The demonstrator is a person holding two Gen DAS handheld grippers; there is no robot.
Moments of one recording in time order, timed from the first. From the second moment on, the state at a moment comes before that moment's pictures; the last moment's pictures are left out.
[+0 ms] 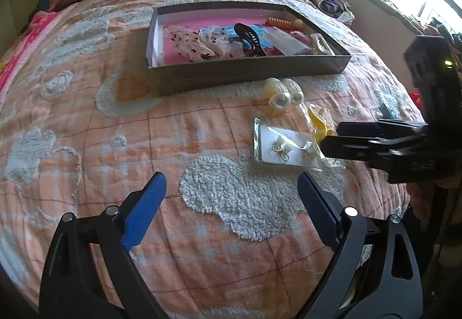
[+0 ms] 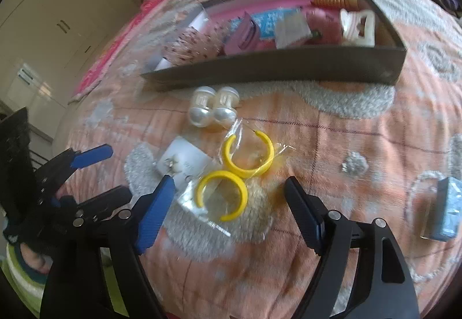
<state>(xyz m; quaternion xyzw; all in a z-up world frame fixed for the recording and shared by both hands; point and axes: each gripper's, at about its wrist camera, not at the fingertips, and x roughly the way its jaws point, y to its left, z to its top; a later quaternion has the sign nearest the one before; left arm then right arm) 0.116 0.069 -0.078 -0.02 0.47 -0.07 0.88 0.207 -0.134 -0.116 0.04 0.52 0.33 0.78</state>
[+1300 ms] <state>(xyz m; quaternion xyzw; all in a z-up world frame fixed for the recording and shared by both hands) 0.144 0.052 -0.095 -0.14 0.48 -0.14 0.85 0.196 -0.162 -0.126 -0.04 0.47 0.29 0.83</state>
